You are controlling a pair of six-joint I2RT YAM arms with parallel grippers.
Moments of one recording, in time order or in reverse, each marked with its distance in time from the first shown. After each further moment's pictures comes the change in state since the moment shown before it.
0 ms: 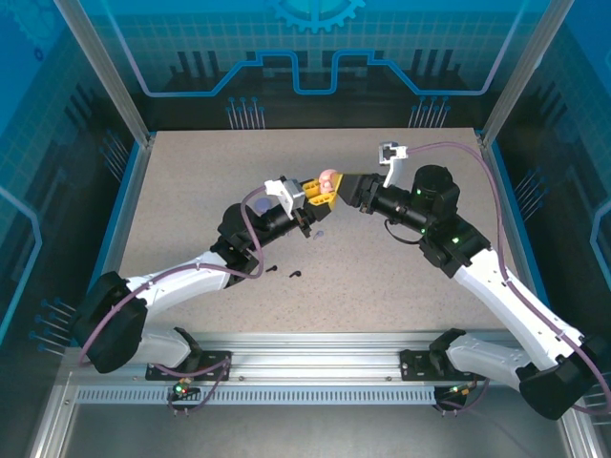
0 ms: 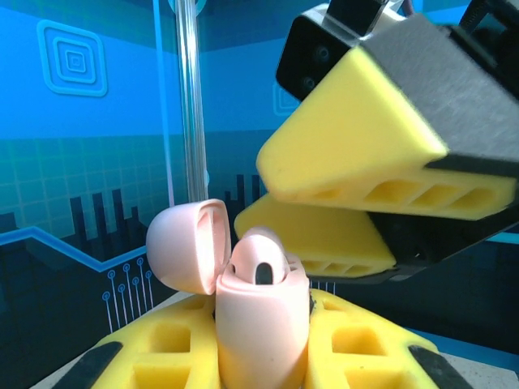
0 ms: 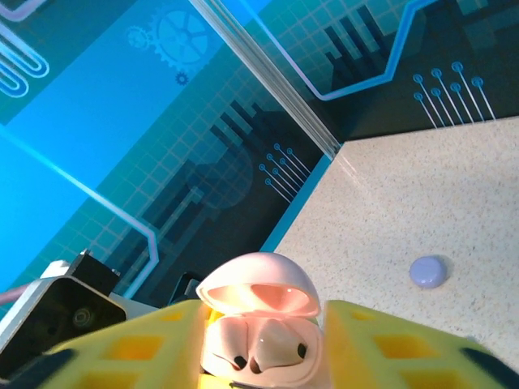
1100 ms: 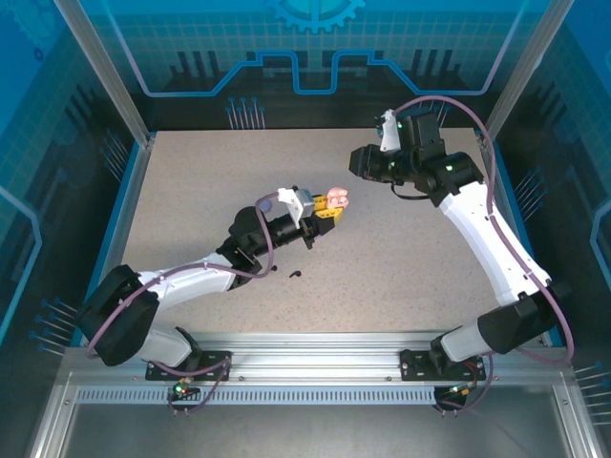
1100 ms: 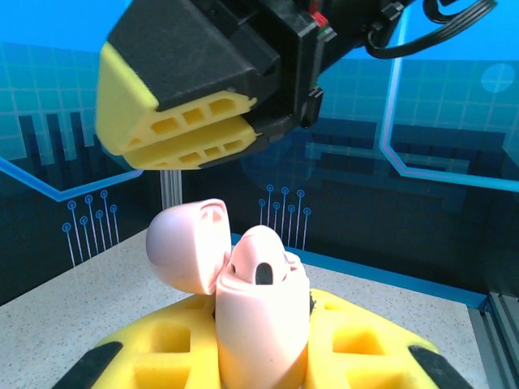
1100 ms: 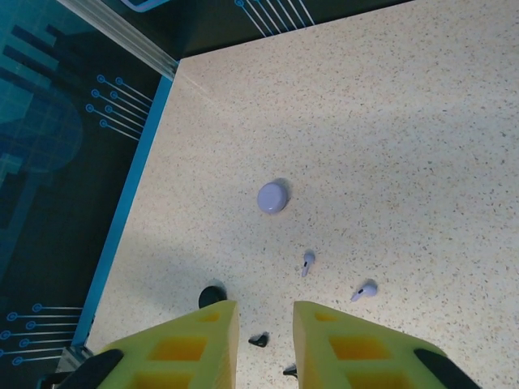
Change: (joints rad) left arm -0.008 0.056 -0.045 -0.054 0.057 -0.027; right arm -0.160 0.406 0.566 -0.696 0.033 -0.170
